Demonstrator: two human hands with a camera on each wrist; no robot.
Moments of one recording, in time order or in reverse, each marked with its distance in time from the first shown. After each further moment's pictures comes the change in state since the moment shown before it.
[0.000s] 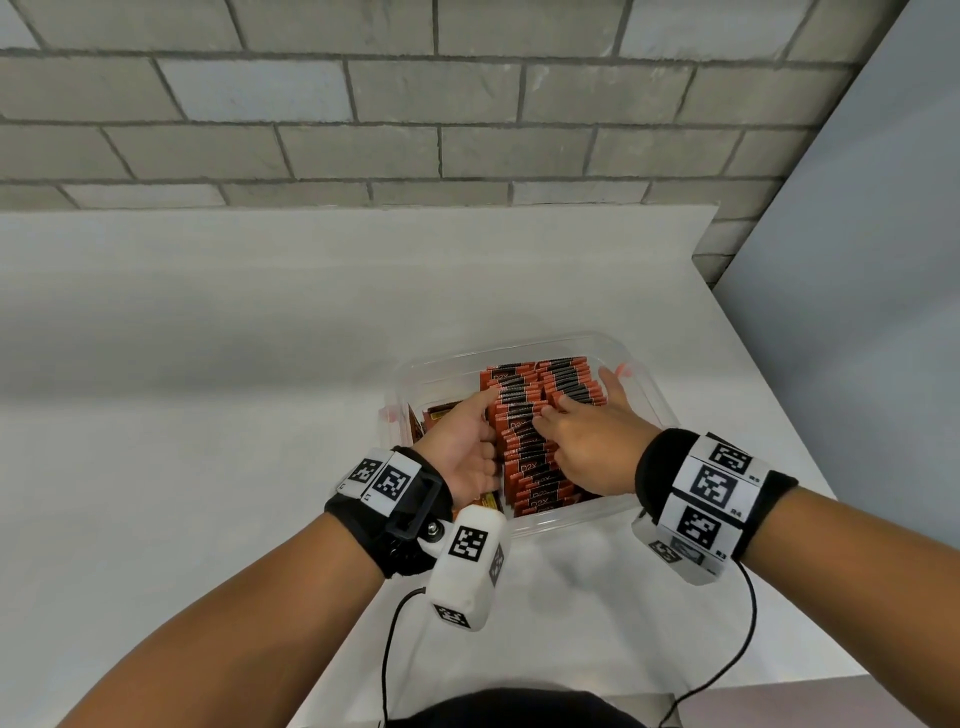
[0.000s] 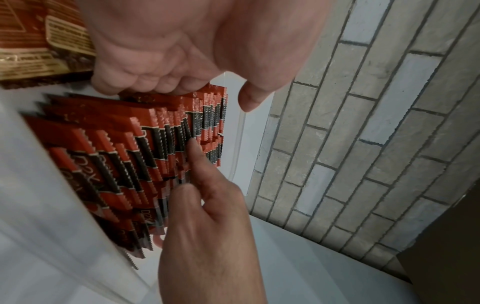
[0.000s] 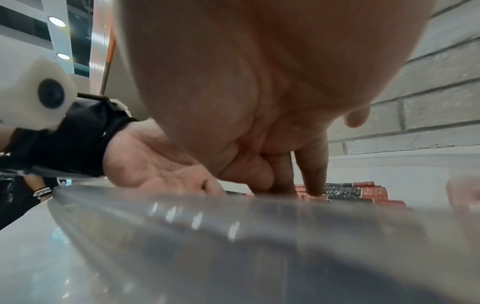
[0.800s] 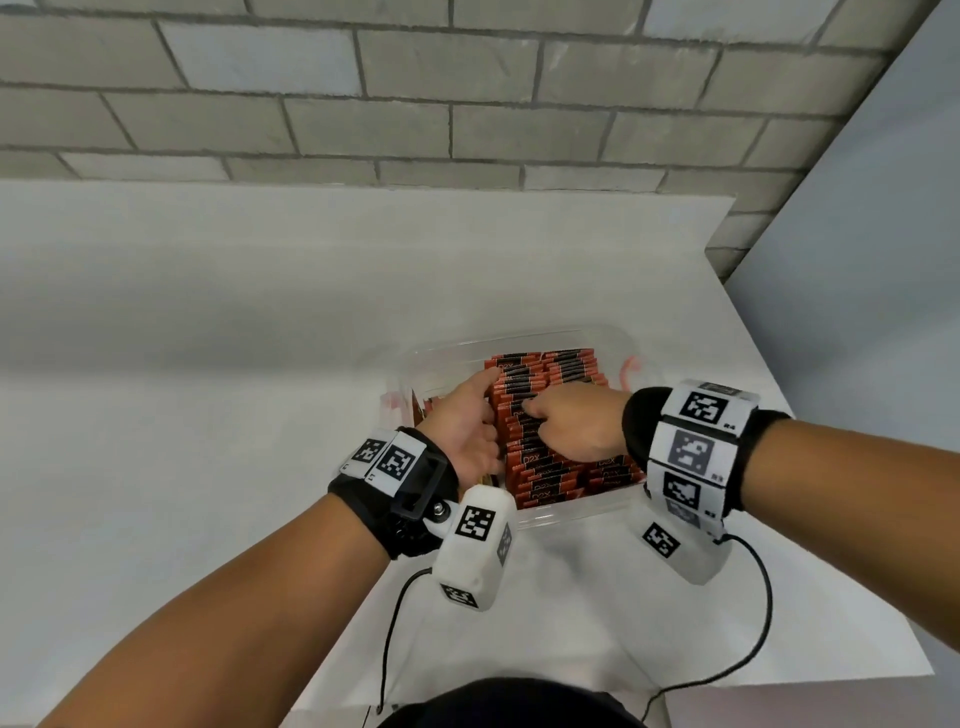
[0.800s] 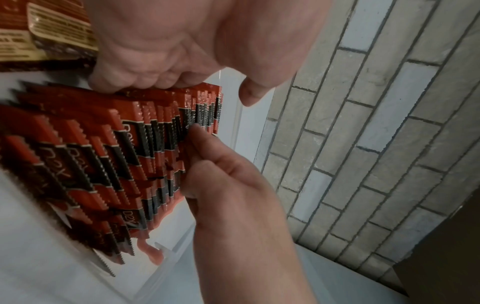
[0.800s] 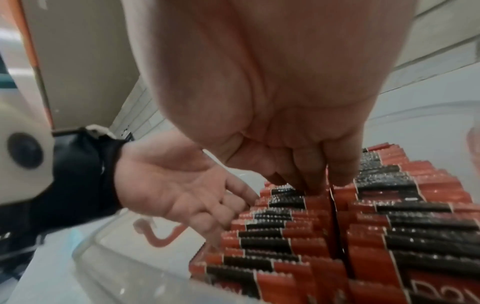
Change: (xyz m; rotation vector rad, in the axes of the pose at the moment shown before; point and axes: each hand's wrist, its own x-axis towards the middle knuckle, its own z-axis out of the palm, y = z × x) left_hand 0.011 0.004 -0.001 -0.059 -0.005 0.026; right_hand 0.018 -0.011 -0.027 0.402 -0.171 0.050
